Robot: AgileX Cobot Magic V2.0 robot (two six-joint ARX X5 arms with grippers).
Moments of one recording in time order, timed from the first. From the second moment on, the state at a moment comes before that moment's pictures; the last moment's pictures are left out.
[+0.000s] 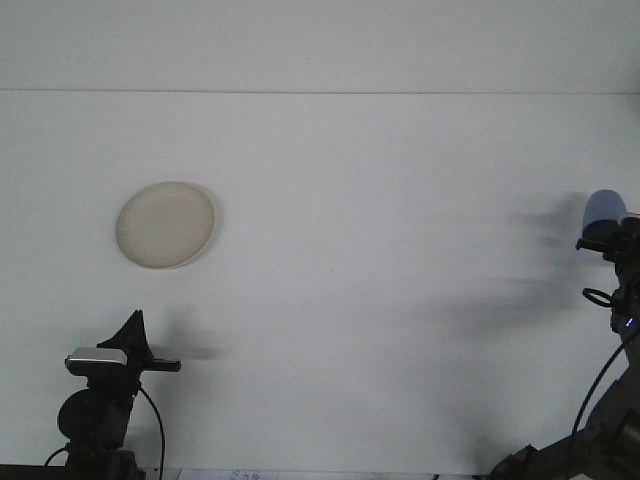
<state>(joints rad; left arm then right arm) -0.07 0.01 0.03 0.02 -0.08 0.06 -0.61 1.64 0.94 0.33 -0.21 -0.15</state>
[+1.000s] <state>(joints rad) -0.07 0.01 0.03 0.02 -0.08 0.06 0.62 1.29 1.27 -1.22 -0.11 0.08</state>
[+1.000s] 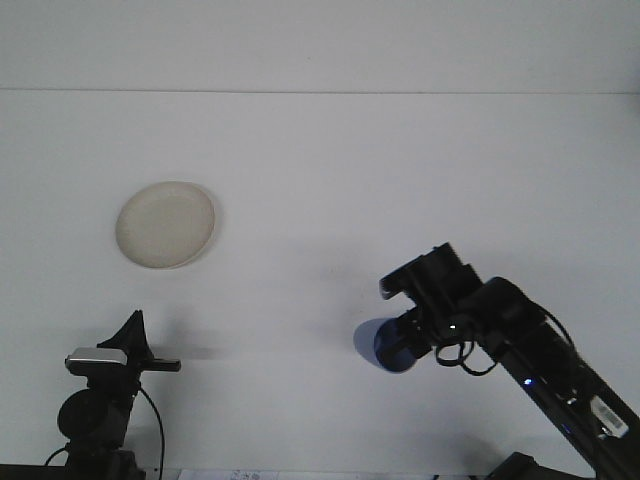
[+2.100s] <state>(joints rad) -0.07 0.01 0.03 0.02 -0.08 0.06 0.90 1.45 1.40 -1.22 -0.02 0.03</state>
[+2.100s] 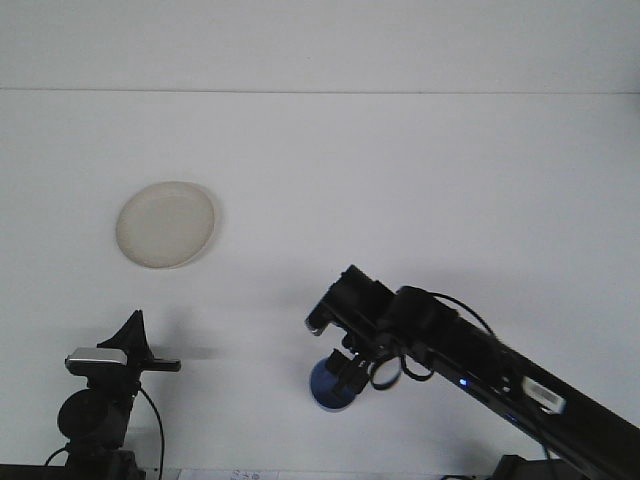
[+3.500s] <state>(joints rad) -0.10 0.48 0.71 -0.51 0.28 -0.33 0.89 0.09 0.67 -0.71 0.22 0.09</state>
